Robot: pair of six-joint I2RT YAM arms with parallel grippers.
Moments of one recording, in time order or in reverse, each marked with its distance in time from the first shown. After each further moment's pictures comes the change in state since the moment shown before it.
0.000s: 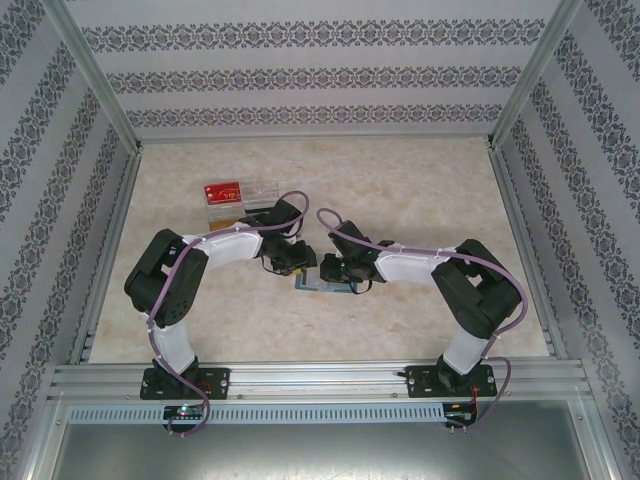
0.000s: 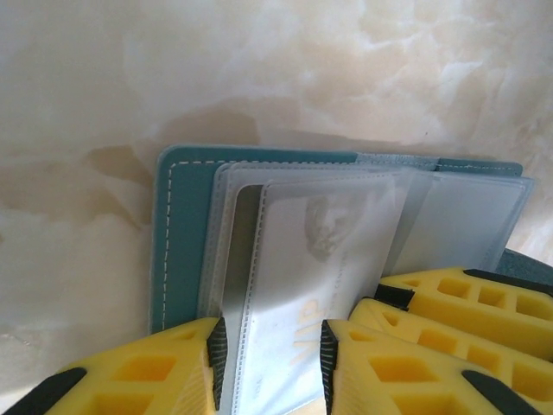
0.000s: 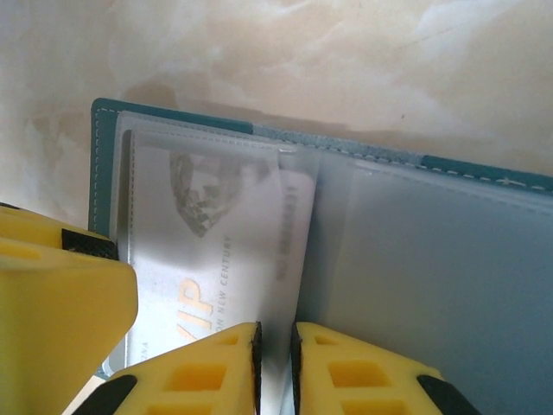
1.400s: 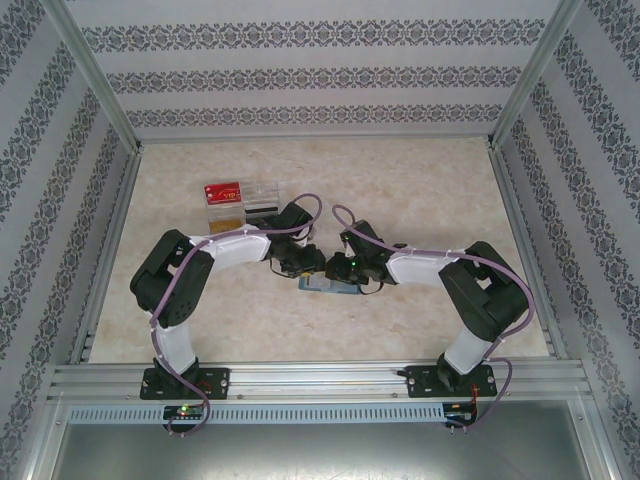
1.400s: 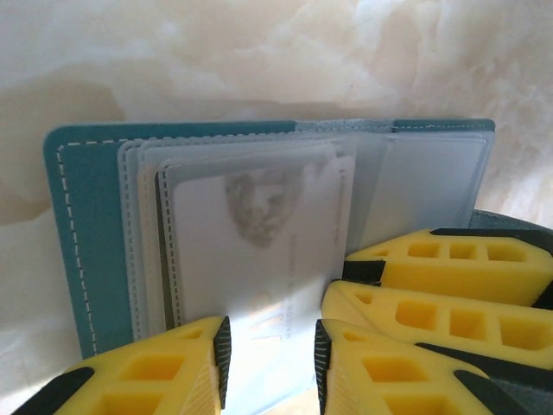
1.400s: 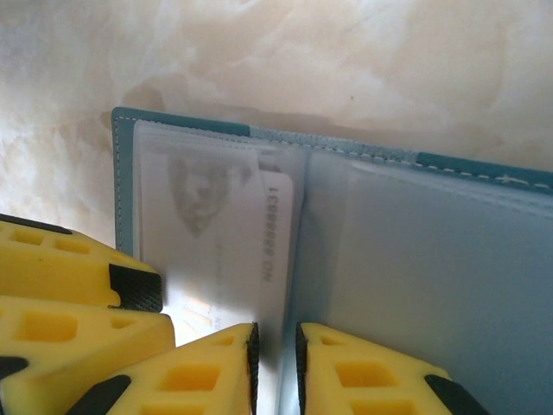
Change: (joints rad) left arm -0.055 0.016 0.023 0.024 0.022 0.054; right arm -0.077 -0.043 -0.092 0.098 -0.131 0.045
